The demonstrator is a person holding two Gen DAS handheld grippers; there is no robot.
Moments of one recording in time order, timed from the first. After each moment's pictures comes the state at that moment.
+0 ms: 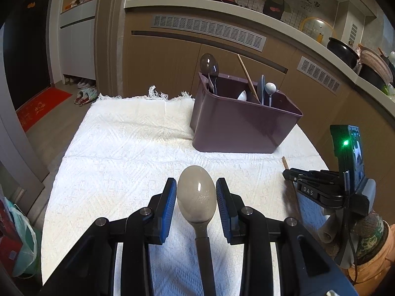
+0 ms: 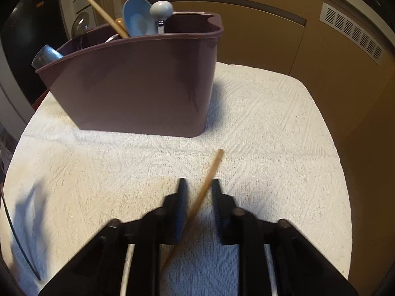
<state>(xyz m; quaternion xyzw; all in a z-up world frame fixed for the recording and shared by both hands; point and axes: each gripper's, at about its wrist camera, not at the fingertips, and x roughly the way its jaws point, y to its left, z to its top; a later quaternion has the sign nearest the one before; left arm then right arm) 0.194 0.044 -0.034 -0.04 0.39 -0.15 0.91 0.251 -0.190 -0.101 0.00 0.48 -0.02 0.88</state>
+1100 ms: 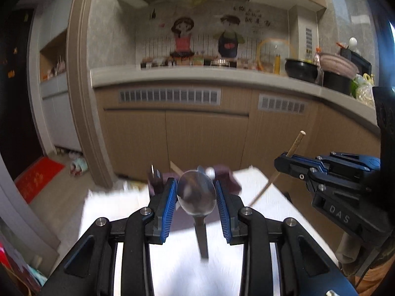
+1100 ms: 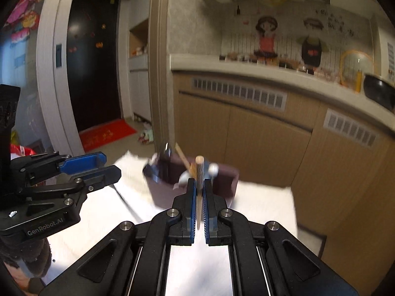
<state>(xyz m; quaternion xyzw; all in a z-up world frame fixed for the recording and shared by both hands) 0.178 -0.032 0.123 0.04 0.23 -0.20 0.95 0.171 -0.181 0.106 -0.04 0.23 0.08 0.97</state>
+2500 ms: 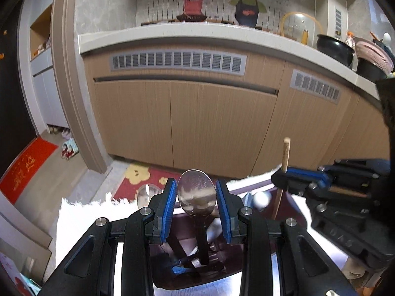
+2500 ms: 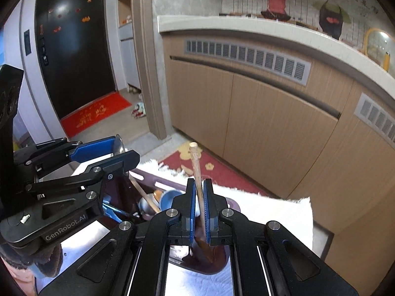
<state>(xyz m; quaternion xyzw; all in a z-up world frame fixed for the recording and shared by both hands) 0.349 -0.056 0.033 0.04 0.33 -0.19 0.92 0.353 -0.189 0.034 -0.03 0.37 0.09 0.92</state>
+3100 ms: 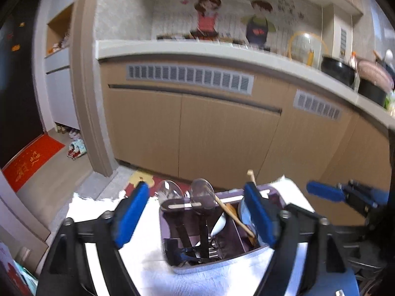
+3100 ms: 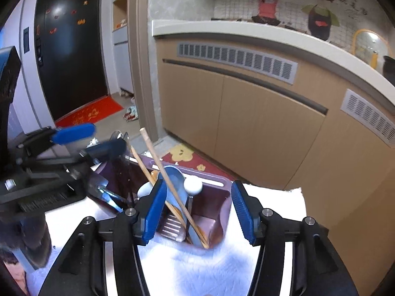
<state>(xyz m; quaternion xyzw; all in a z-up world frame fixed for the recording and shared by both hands) 0.309 -0.025 0.062 -0.01 0.28 -0.16 0.95 0.303 -0.192 0.036 -0.03 0.33 0.06 0.94</state>
